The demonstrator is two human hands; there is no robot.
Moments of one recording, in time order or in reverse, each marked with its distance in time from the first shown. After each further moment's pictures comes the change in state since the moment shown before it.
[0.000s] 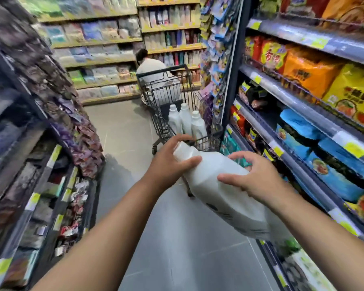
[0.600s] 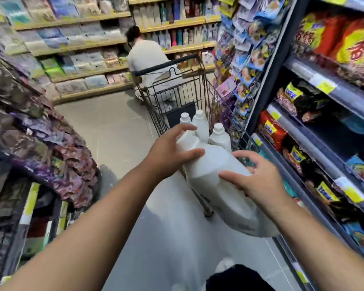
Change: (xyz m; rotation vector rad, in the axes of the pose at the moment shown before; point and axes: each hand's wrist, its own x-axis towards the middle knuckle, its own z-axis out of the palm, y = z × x) left_hand 0.349 -0.139 -0.124 0.162 -0.165 -0.007; right_hand 0.342 -0.031 0.143 0.132 0.112 0.121
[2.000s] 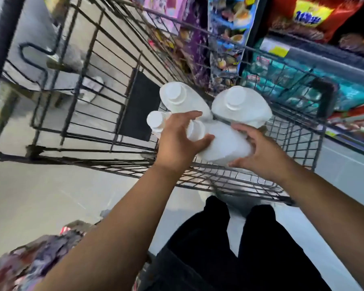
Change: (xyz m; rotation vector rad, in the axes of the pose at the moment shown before) left_hand 0.400 -0.302 0.114 0.166 -0.519 0.157; right_hand 0.367 0.204 0.165 0.091 0.204 0.545
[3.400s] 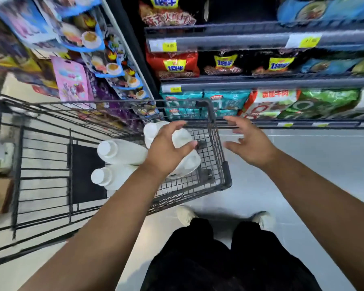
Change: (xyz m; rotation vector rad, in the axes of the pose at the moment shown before) left_hand 0.001 0.146 0.053 -0.038 -0.511 0.237; right_hand -0.122 0.030 -0.120 0.085 0.560 -0.010
